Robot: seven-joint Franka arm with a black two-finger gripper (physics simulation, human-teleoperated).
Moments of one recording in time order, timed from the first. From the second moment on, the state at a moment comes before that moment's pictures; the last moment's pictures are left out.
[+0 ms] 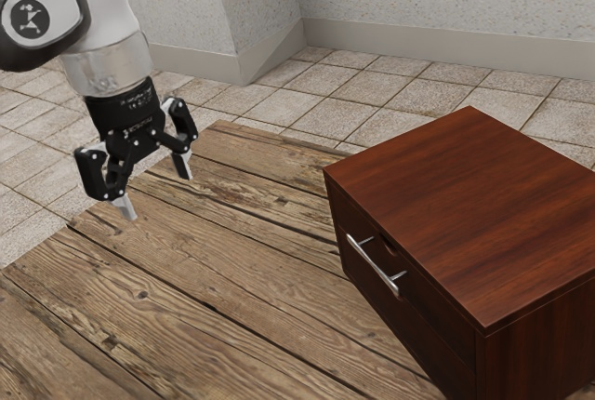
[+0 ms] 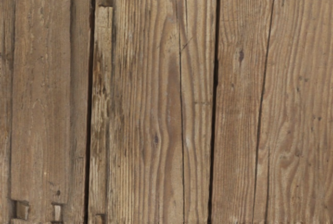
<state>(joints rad) -0.02 -0.19 0.09 -1.62 0.01 1.39 -1.53</state>
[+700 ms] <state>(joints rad) -0.25 -0.26 0.10 -1.96 -0.03 1.84 -1.61</state>
